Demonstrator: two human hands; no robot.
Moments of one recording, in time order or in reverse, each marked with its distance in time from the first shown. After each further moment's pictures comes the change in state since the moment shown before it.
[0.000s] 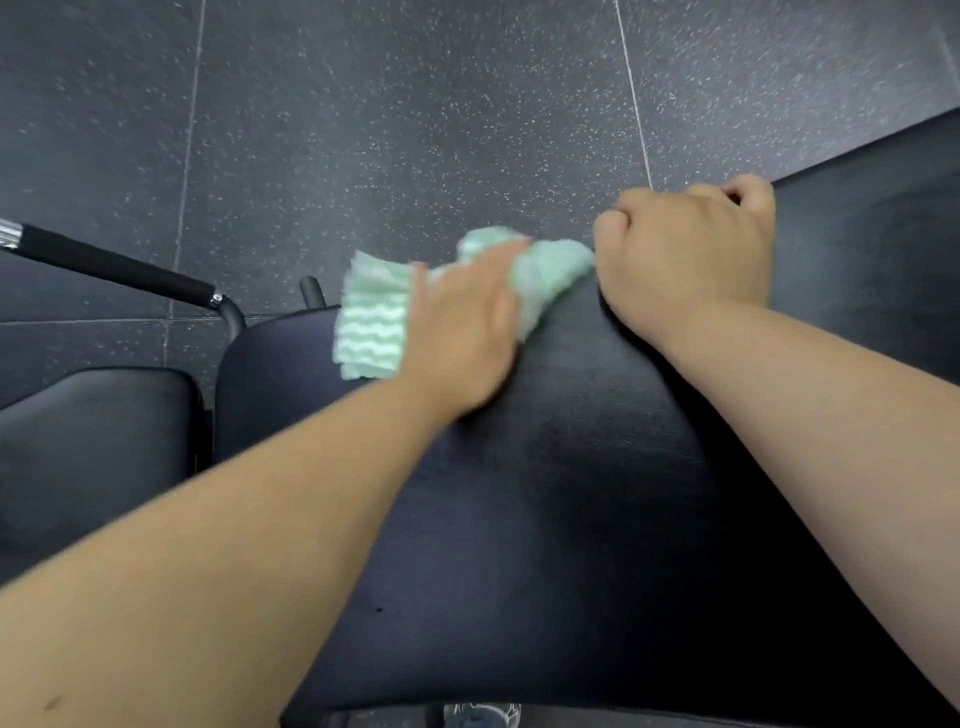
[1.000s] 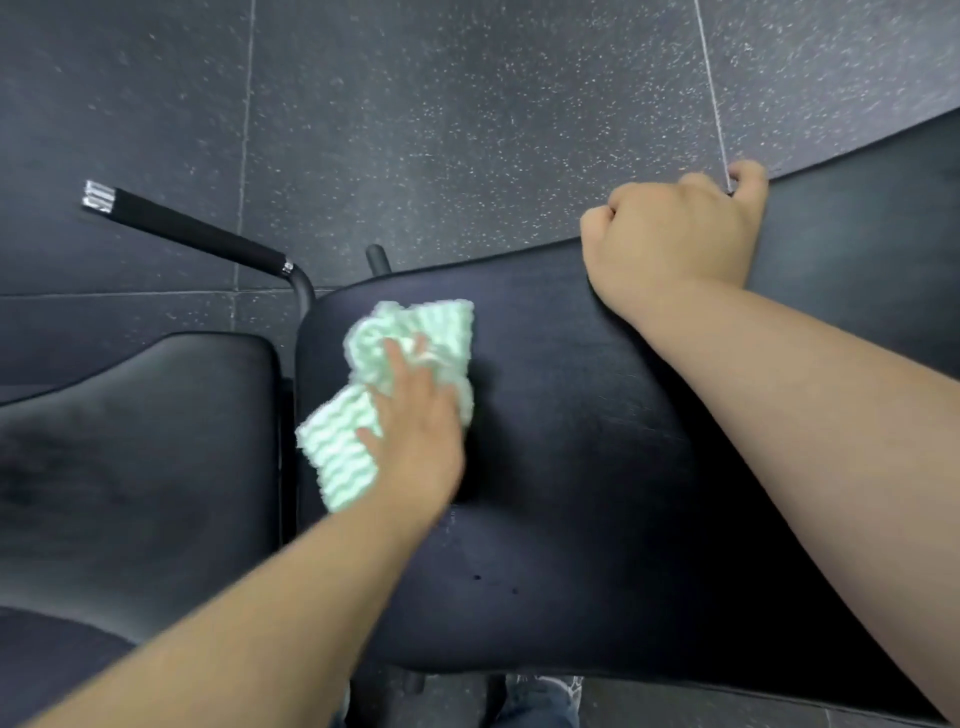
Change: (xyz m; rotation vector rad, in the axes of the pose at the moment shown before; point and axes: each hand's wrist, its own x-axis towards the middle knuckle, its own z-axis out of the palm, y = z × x) left_hand -0.104 -0.076 -0.002 -0.322 -0.064 -0.714; right_hand -0.010 -0.078 0.037 -0.067 -0.112 -0.013
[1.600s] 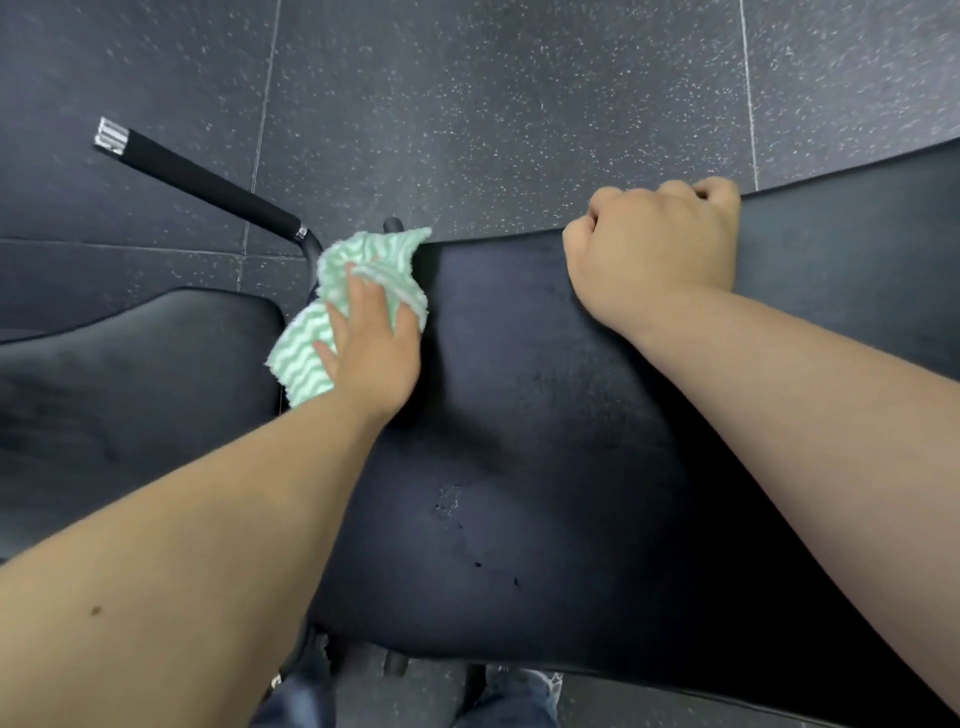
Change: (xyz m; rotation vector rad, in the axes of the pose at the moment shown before) left_hand 0.084 -0.039 -0.015 0.092 0.152 0.028; right_hand -0.009 -0.025 0.018 0.012 -0.005 -0.164
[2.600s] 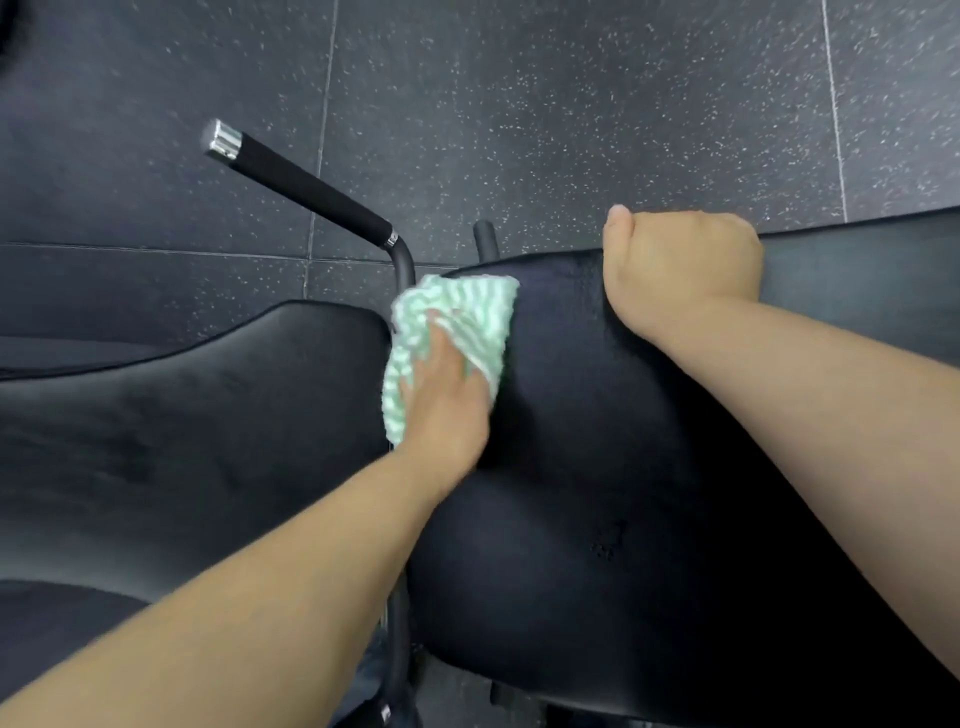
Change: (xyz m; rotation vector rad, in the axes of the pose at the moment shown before) left_hand 0.010 -0.066 -0.026 -0.216 -0.222 0.144; right_hand 0.022 -0.100 0.018 -0.097 -0.198 -0.036
